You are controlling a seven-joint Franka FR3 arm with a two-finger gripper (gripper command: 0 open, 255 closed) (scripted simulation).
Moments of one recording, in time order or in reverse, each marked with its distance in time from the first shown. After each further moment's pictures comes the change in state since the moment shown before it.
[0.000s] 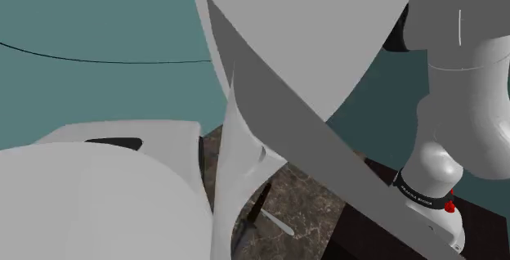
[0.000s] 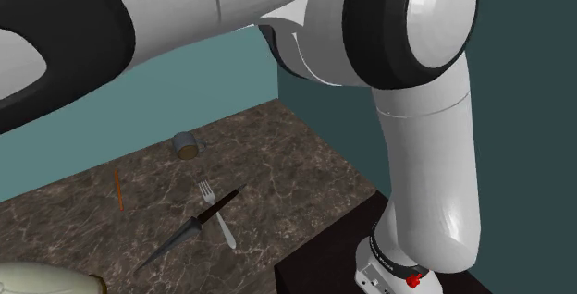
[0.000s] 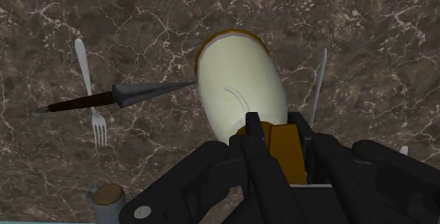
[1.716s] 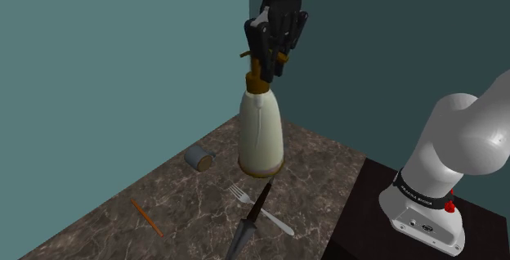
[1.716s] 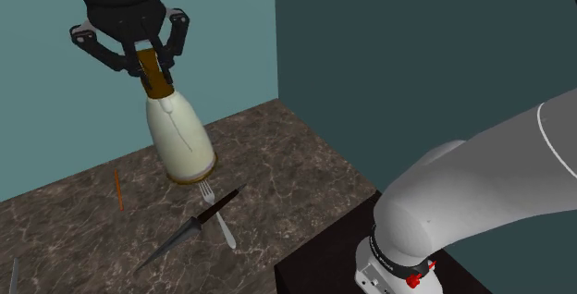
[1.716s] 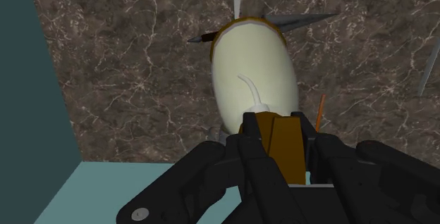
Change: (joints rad) arm -0.463 -0.892 -0.424 -0.476 0.667 -0.052 -0.903
